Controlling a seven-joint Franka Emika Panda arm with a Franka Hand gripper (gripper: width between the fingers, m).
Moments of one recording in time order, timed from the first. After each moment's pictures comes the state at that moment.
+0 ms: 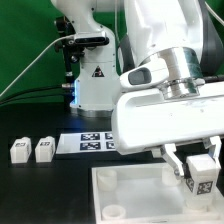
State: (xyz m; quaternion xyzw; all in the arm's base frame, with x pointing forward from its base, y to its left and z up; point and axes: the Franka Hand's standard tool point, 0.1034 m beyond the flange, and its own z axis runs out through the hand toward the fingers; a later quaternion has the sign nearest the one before) arm 0.621 0.115 0.076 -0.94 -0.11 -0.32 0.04
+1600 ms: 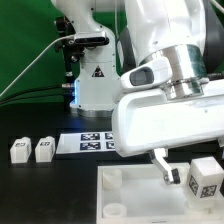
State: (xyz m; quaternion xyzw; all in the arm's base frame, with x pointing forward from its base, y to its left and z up) arm 0.629 0.115 0.083 -0.96 -0.10 -0.27 0.05
